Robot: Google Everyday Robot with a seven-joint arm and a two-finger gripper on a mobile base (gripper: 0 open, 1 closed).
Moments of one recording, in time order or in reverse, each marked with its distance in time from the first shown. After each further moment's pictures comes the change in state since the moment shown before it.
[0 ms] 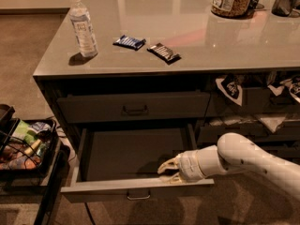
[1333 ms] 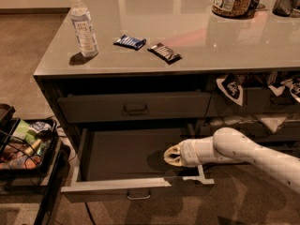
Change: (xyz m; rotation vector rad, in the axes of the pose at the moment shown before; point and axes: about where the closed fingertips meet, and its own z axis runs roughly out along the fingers) arm 0.086 -0.047 0.008 0.108 0.166 0.038
